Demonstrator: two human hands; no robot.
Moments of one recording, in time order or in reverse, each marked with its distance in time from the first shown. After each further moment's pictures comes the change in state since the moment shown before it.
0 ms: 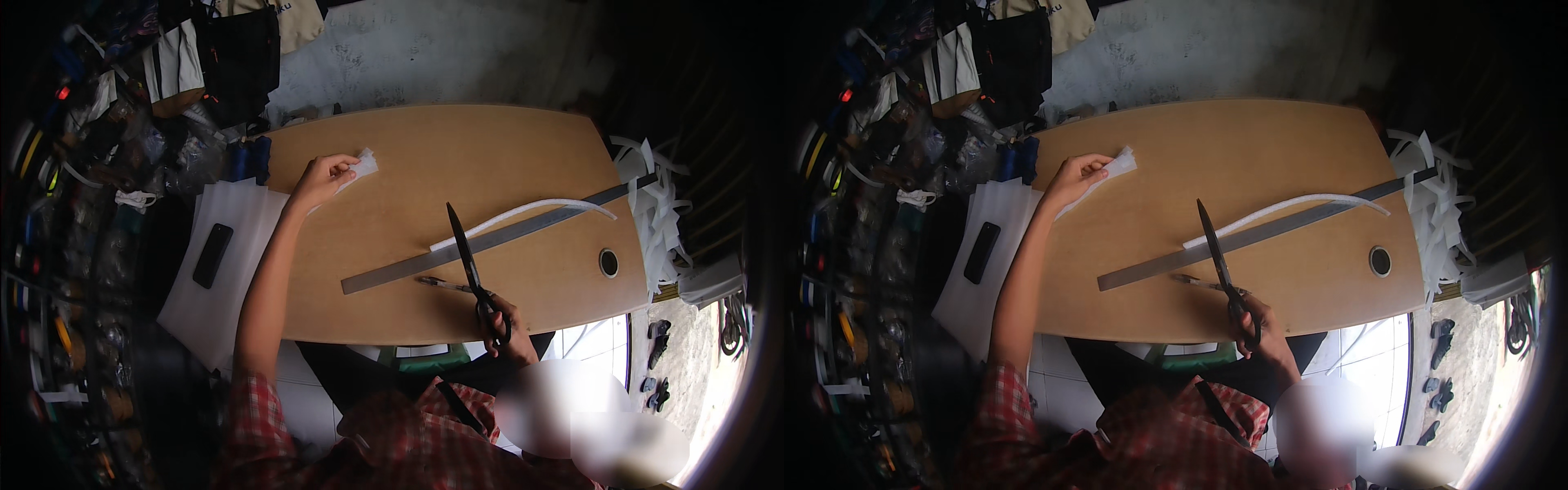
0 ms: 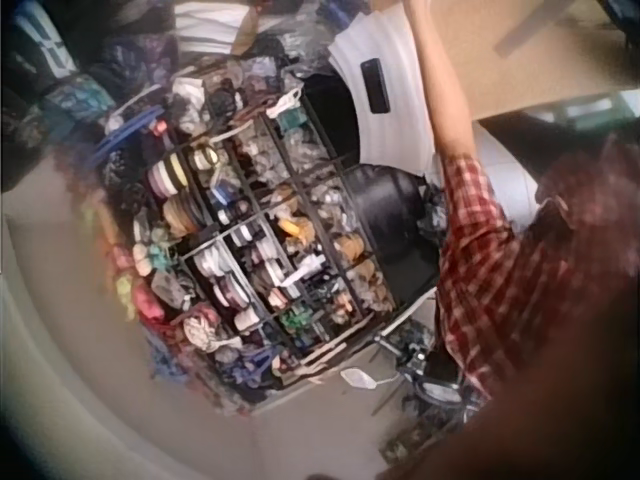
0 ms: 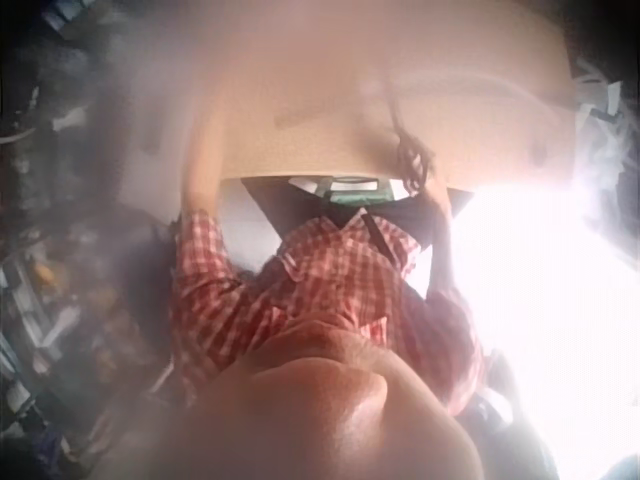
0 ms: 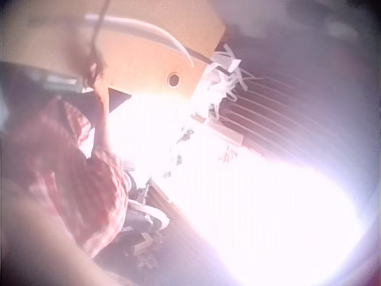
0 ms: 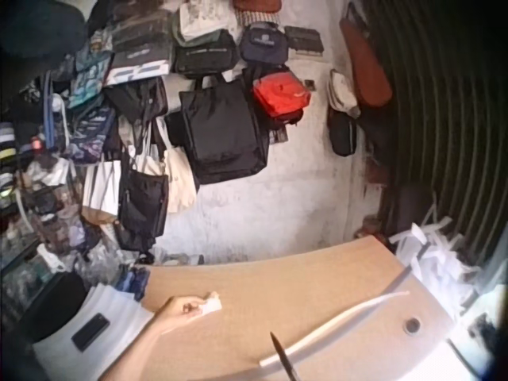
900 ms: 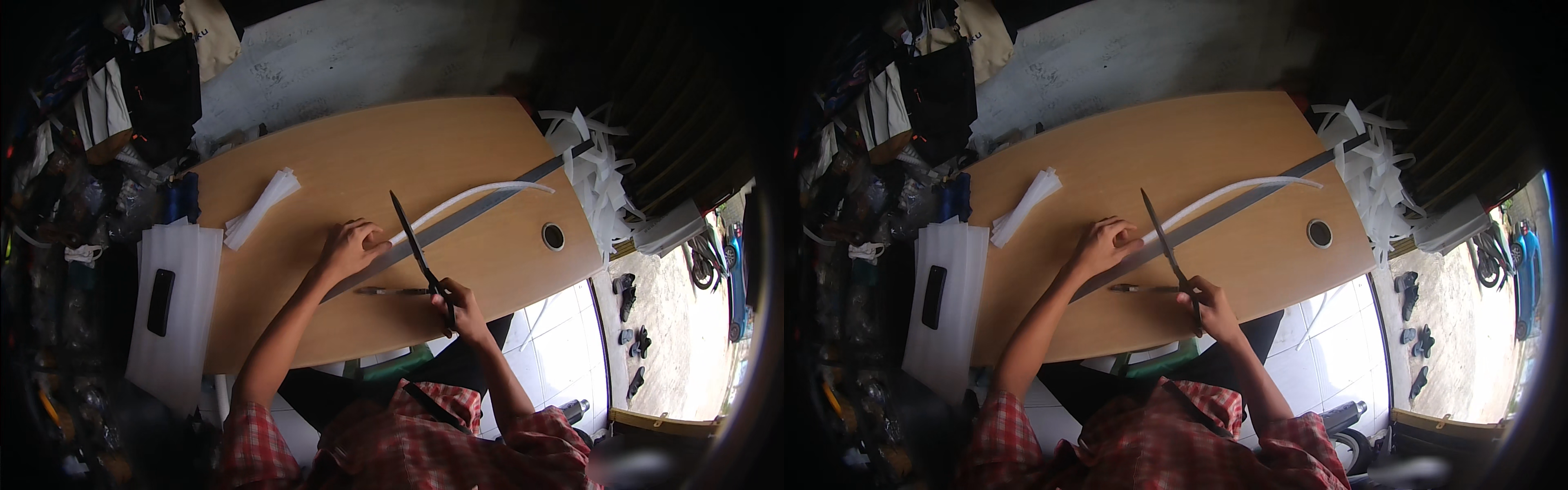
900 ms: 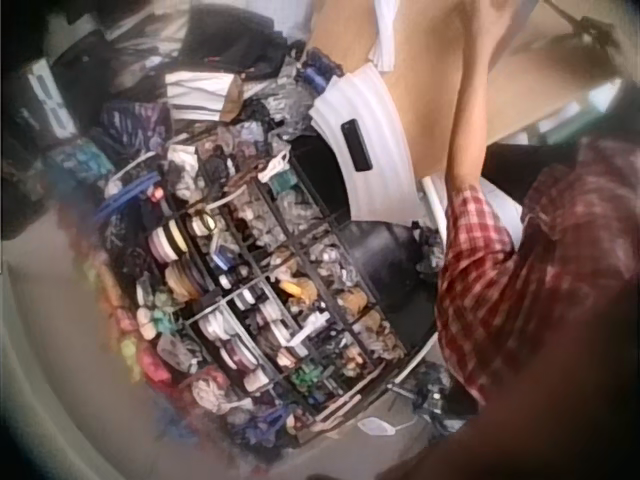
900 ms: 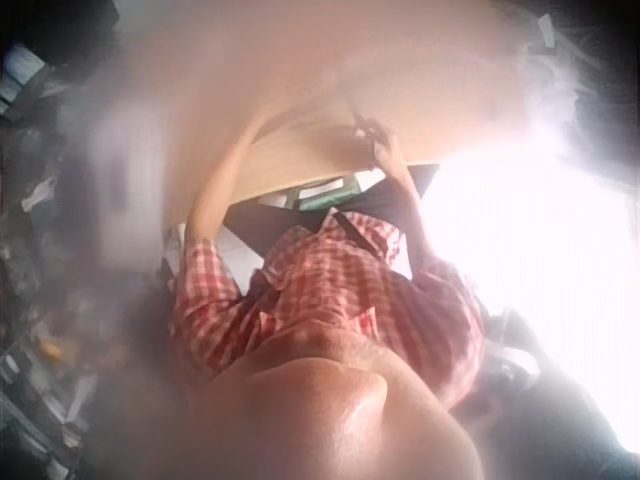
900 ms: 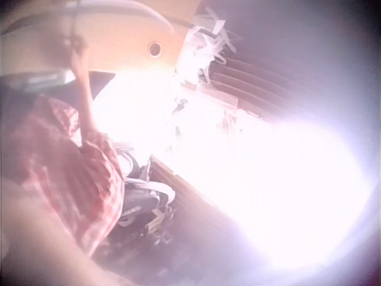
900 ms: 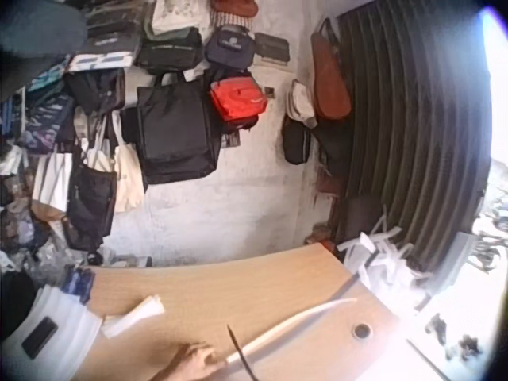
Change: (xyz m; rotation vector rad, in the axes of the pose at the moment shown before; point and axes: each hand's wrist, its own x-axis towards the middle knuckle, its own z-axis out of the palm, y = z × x) left_hand -0.030 0.072 0.168 0.119 -0.124 0.283; right_hand 0.011 -0.007 -0.005 -0.115 0.278 -0.024
